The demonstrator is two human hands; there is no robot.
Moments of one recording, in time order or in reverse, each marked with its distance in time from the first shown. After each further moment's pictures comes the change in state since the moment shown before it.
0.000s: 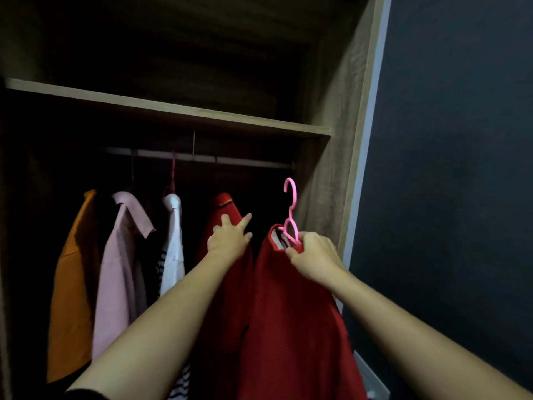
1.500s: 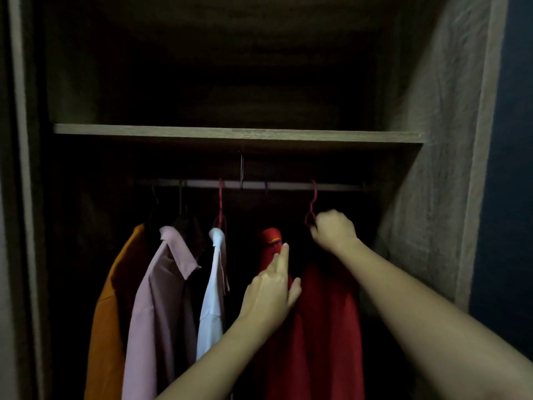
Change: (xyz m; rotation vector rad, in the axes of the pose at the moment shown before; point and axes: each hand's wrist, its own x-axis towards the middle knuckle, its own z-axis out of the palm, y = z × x) left_hand 0.025 -0.013 0.024 -0.047 0.279 0.093; right_hand 0.243 -0.028 0.068 -0.368 0.064 -0.303
